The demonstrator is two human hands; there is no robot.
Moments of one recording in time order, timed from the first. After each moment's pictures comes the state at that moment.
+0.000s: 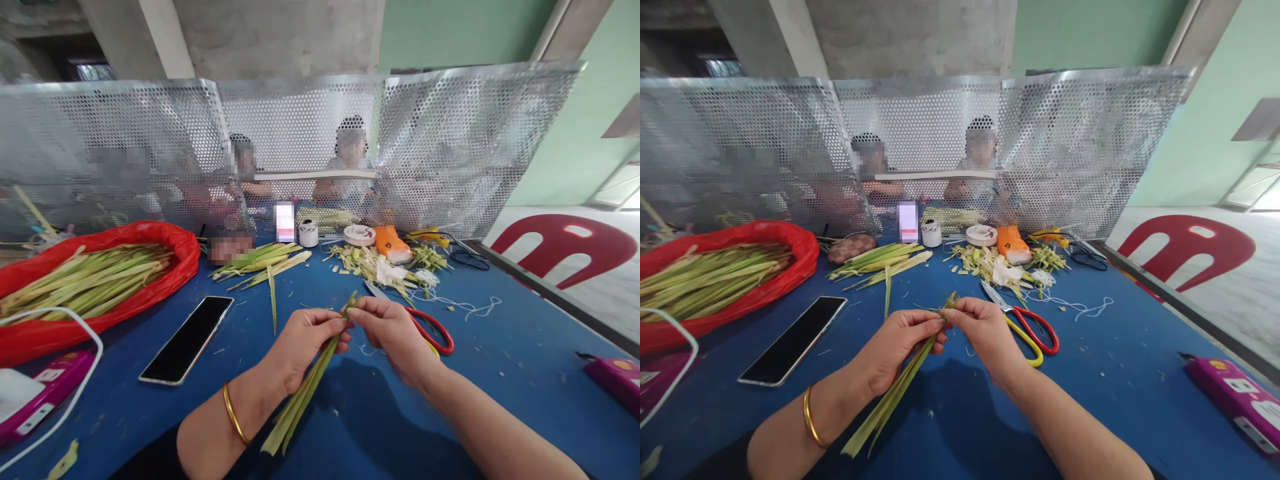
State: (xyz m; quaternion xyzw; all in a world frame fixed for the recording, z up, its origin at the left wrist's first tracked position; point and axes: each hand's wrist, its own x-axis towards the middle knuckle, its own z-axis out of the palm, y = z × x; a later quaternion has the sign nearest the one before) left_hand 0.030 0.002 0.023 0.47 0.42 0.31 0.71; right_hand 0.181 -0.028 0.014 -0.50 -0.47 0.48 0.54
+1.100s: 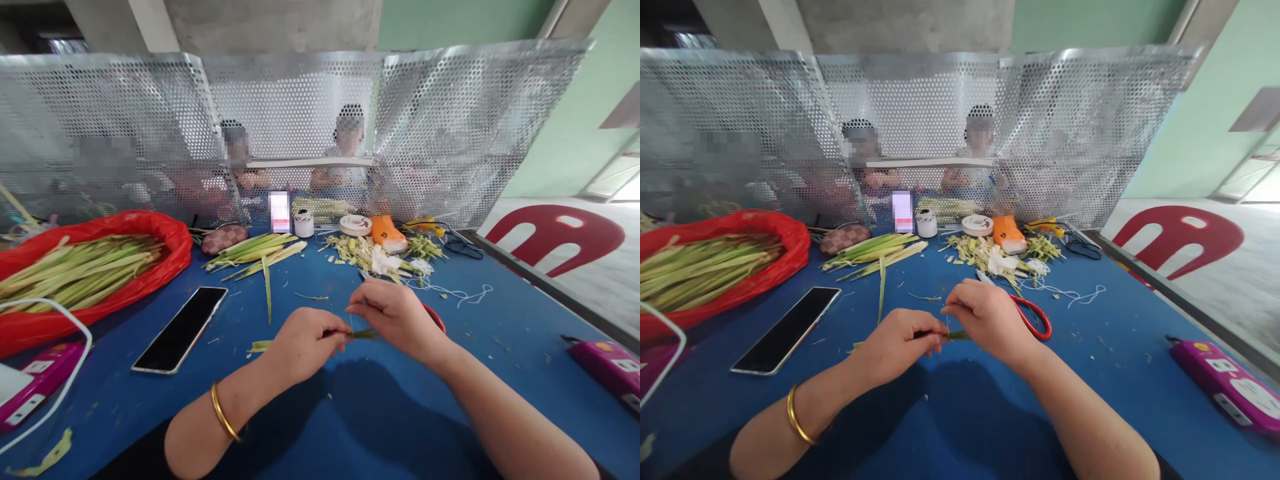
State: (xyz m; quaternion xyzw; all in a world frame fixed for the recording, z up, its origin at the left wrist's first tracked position) left_hand 0.025 -0.001 0.023 0.81 0.36 0.20 0.43; right_hand 0.211 -0.031 0.028 -0.50 -0.76 0.14 0.39
